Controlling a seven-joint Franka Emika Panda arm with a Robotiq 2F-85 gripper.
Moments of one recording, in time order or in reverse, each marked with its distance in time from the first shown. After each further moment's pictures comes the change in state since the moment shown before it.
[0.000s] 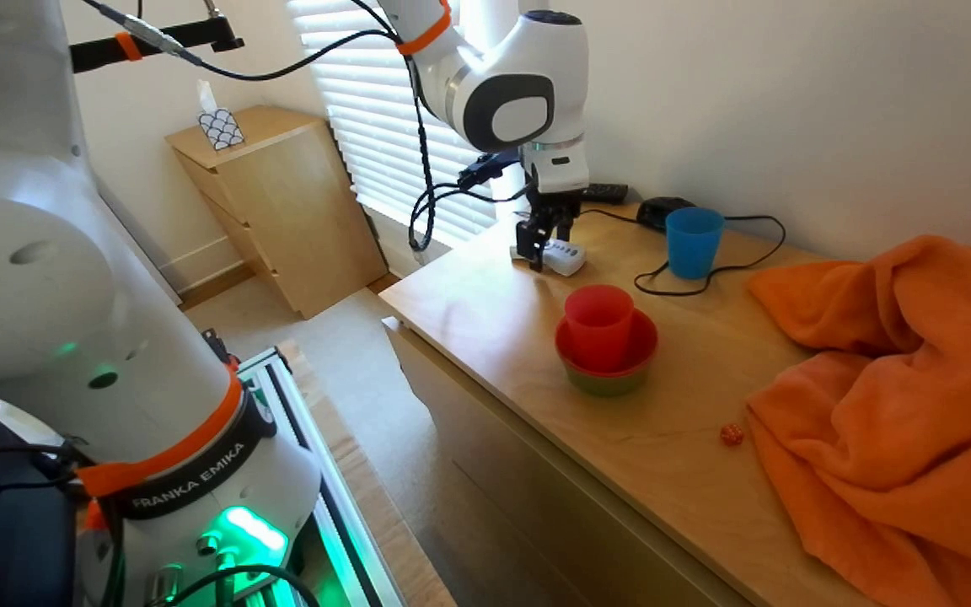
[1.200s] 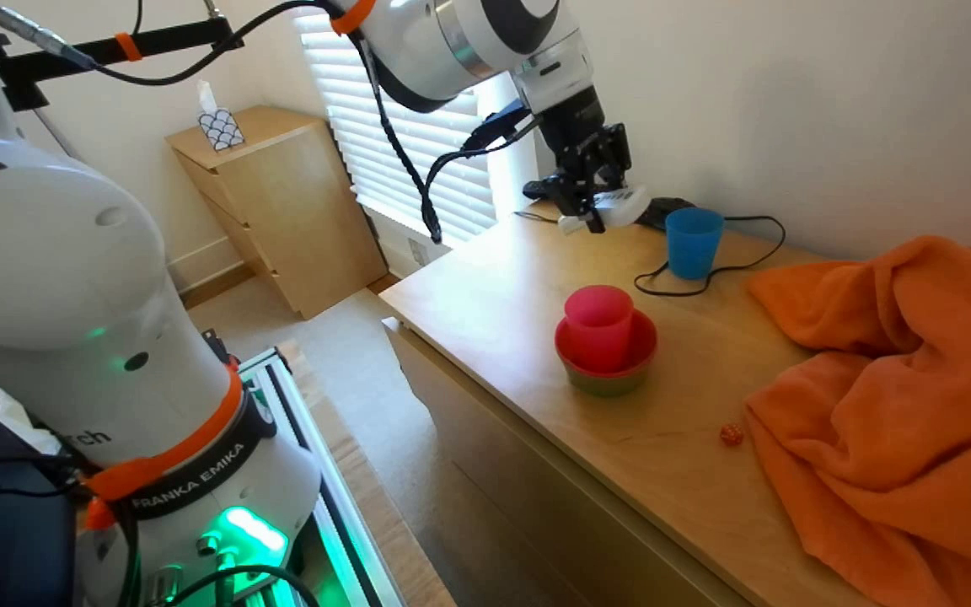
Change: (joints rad) arm 0.284 -0.324 -0.451 -0.135 -0.905 -0.055 0.763
